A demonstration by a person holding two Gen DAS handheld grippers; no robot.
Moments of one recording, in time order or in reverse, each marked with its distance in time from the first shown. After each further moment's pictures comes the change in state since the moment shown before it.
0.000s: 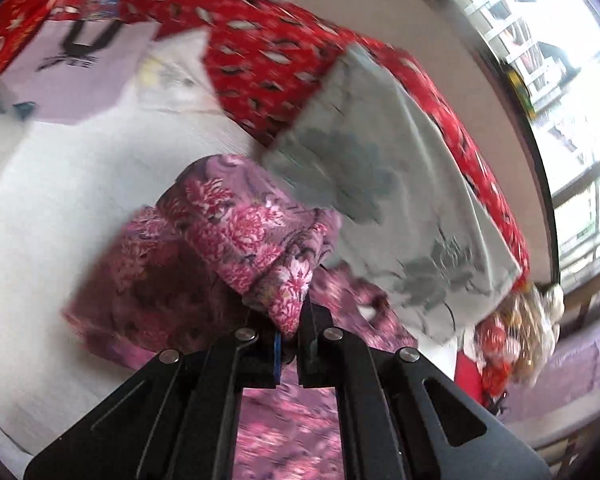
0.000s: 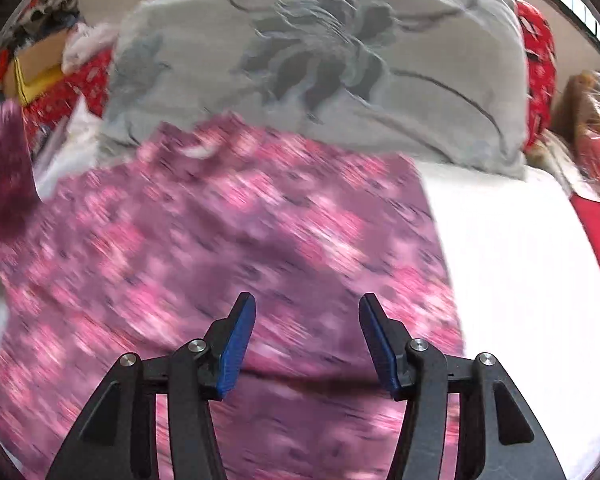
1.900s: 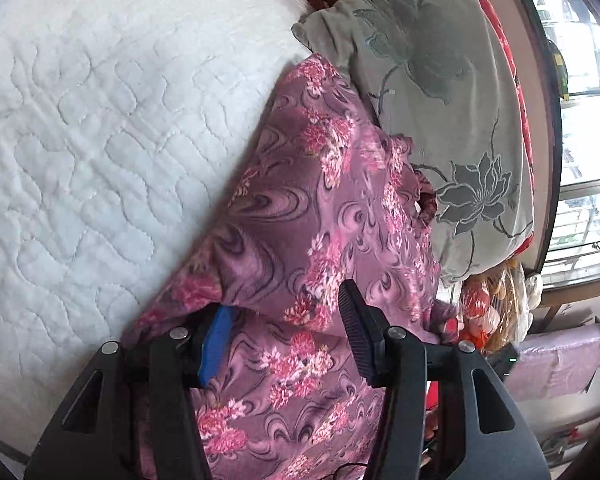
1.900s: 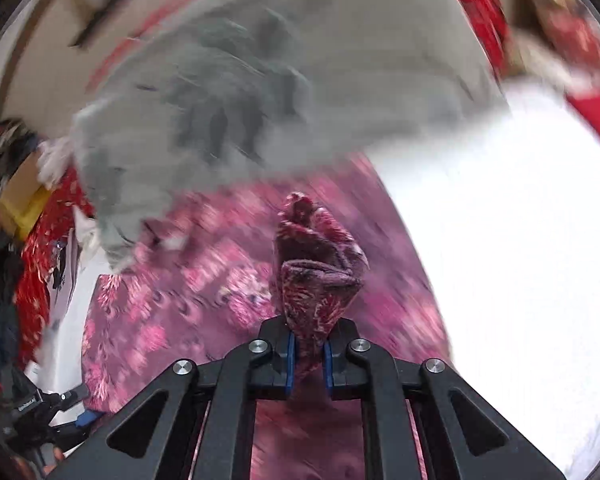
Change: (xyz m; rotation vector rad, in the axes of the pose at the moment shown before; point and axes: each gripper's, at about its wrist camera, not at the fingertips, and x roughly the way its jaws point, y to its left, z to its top) left arm 0.055 0.087 -0.110 -0.179 0.283 -0.137; right arm 0.011 -0.069 0.021 0.440 0.073 0.219
